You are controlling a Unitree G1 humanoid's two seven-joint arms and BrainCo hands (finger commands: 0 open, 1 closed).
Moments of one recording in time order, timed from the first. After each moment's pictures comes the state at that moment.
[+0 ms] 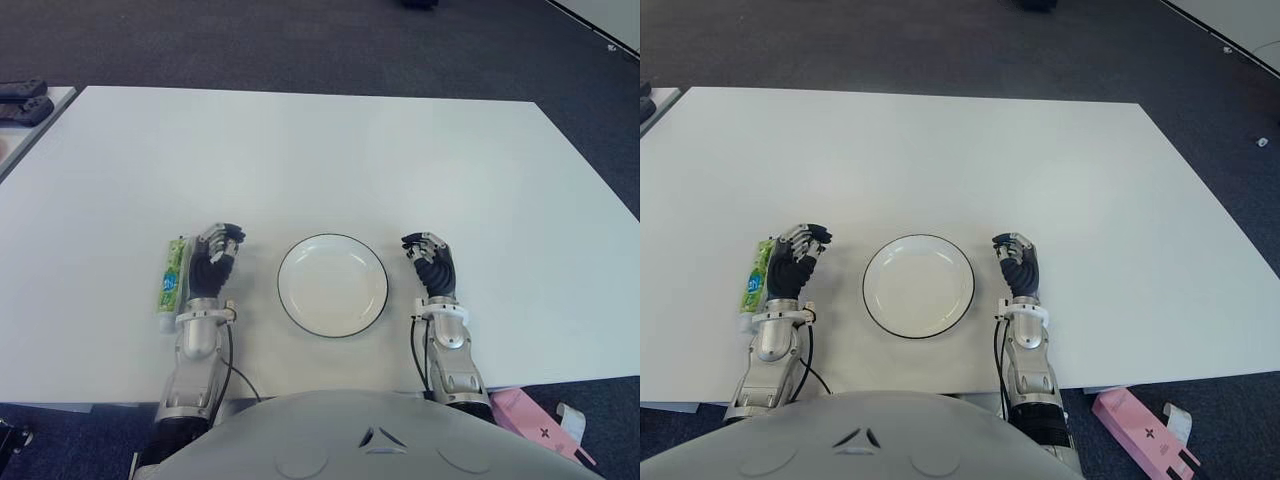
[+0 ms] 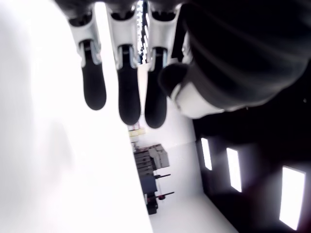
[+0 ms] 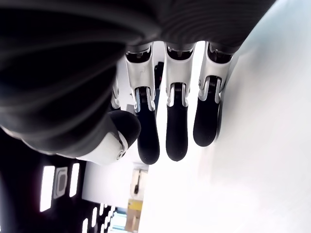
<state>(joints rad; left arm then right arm) 0.35 0.04 0.02 0.01 0.21 -0.37 0.20 0.21 -0.02 -0.01 0.12 -0.16 -0.15 -0.16</state>
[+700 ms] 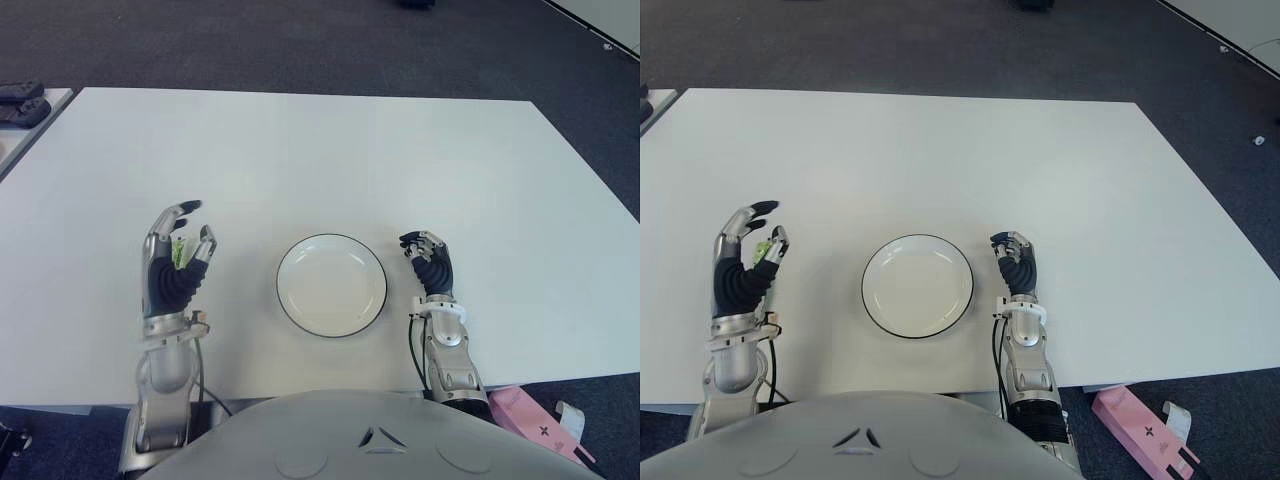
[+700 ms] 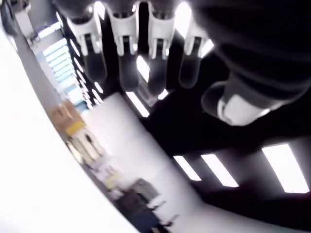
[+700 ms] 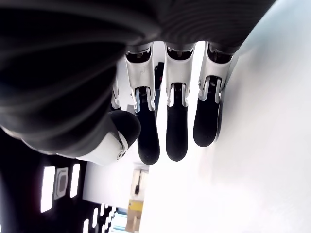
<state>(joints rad) 0.57 -0.01 0.11 -0.42 0.60 -0.25 0.28 0.20 -0.02 0.00 0.14 -0.15 -0.16 -0.16</state>
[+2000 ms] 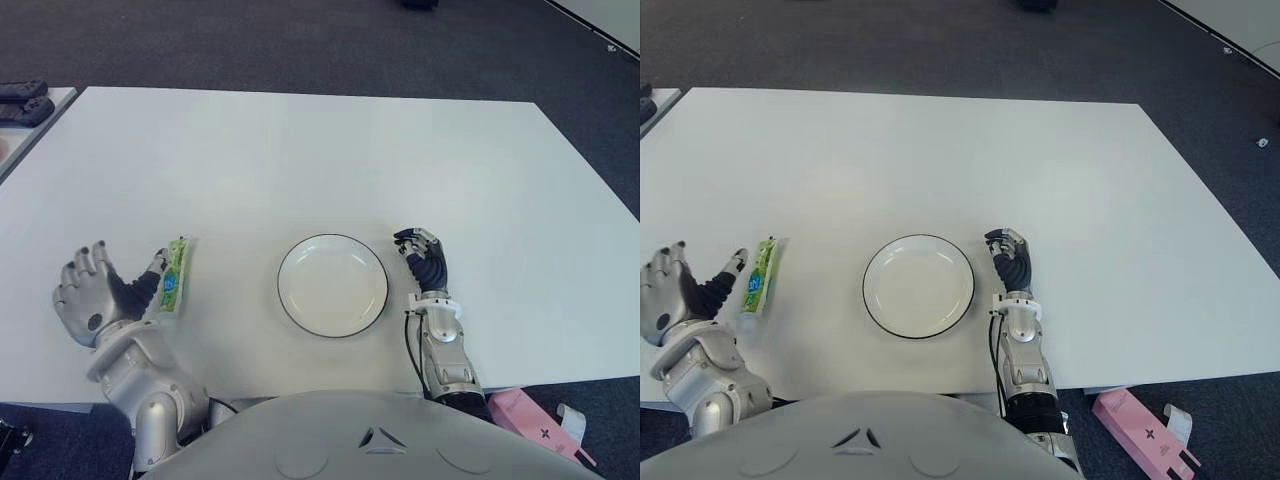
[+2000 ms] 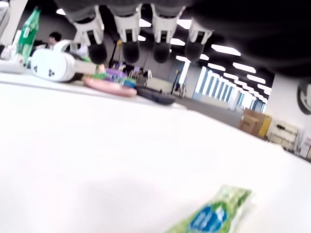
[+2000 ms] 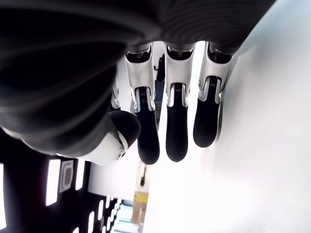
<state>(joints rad) 0.48 -0.07 0.06 -0.54 1.45 0.66 -0.16 0.16 -0.02 0.01 0.21 -0.14 -0.21 -0.15</state>
